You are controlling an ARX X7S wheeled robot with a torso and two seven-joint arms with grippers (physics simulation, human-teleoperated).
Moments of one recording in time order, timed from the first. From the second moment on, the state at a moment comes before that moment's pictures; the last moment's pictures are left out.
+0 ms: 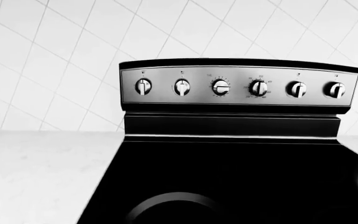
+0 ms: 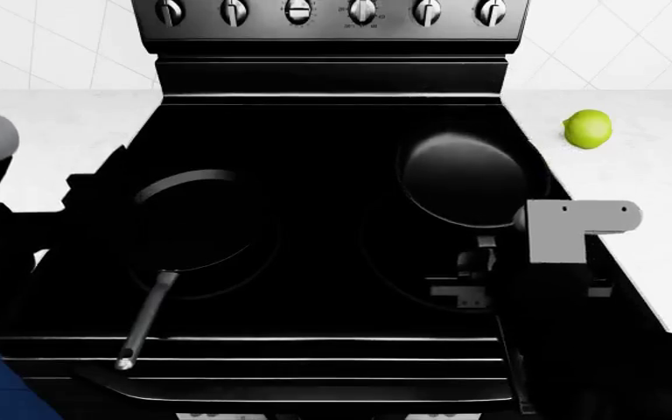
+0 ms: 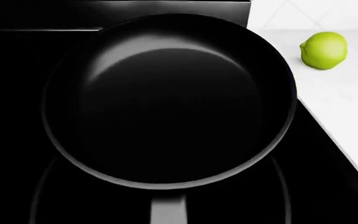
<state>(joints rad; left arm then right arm) -0.77 -0.86 -0.11 0.77 -1.90 -1.02 -1.20 0.60 0.60 -0.26 -0.49 1.32 0.99 0.97</state>
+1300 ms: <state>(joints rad) -0.66 -0.84 -0.18 0.79 -1.82 -0.98 -1.13 0.72 0.68 -0.17 -0.68 1.49 1.02 1.11</state>
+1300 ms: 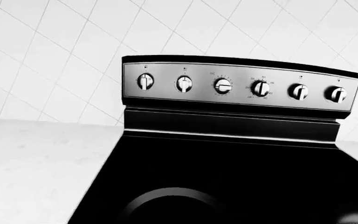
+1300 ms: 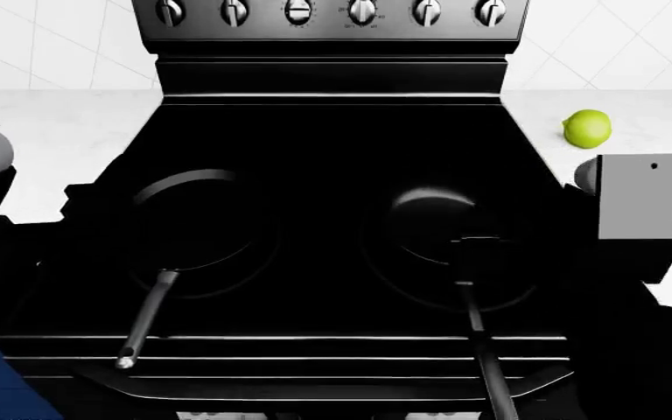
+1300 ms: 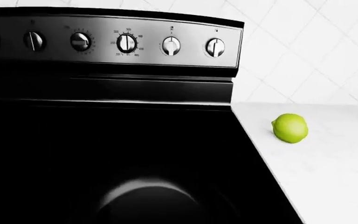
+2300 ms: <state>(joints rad) -0.58 -0.82 -0.23 0.81 -1.78 -0.95 -1.10 0.72 0.71 -0.10 -0.74 1.53 0.95 1.13</state>
